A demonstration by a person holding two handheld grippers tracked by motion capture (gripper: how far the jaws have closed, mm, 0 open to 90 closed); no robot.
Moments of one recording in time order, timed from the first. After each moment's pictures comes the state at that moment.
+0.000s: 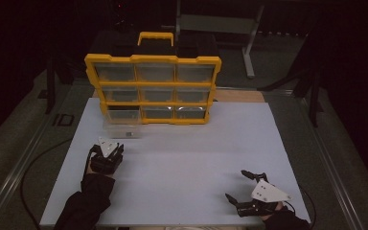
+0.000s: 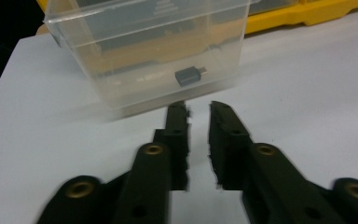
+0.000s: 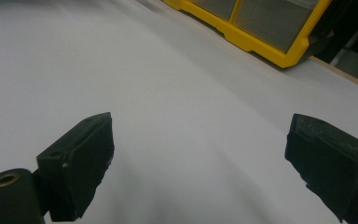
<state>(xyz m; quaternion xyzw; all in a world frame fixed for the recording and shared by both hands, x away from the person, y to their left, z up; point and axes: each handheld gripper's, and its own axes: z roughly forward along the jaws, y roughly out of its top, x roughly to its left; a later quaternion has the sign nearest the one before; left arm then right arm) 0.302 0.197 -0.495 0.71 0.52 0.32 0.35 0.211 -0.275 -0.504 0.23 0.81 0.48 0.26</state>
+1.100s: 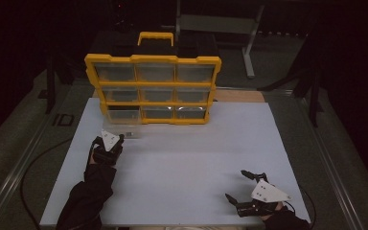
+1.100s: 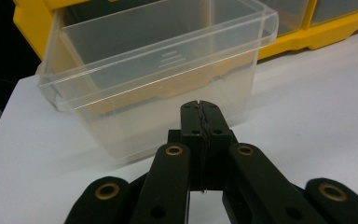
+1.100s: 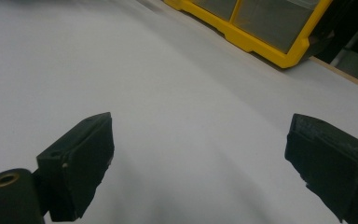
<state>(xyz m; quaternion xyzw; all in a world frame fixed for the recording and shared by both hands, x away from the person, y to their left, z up) 0.328 0.196 -0.498 0.72 0.48 0.35 0.36 0.211 -0.275 -0.504 0.23 0.81 0.48 0.26</state>
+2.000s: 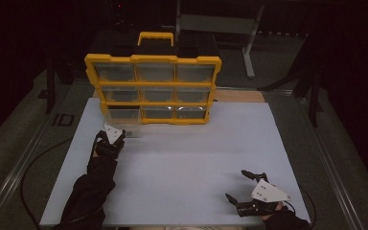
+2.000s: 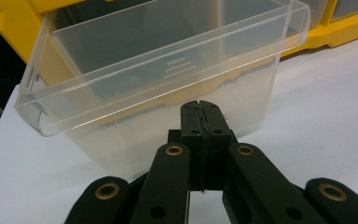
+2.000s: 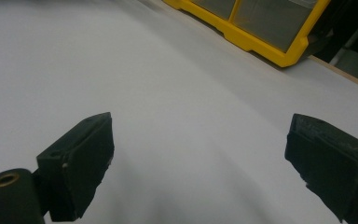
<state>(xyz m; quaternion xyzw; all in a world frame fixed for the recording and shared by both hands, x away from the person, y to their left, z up) 0.351 0.195 -0.499 0.73 0.48 0.35 0.35 0.211 -0.275 -0.504 0.23 0.81 0.48 0.26</state>
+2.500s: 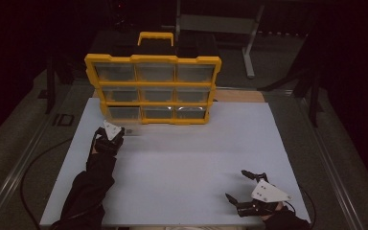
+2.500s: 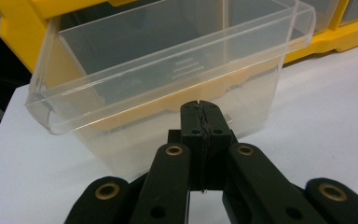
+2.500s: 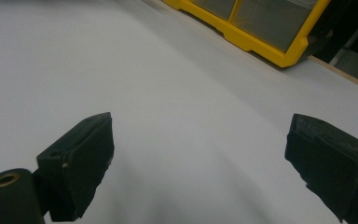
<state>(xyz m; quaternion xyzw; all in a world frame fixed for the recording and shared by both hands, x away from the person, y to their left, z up) 0.360 0.200 -0.497 0.73 0.47 0.35 0.35 0.211 -0.275 -0.504 0.23 0.81 0.48 0.26</state>
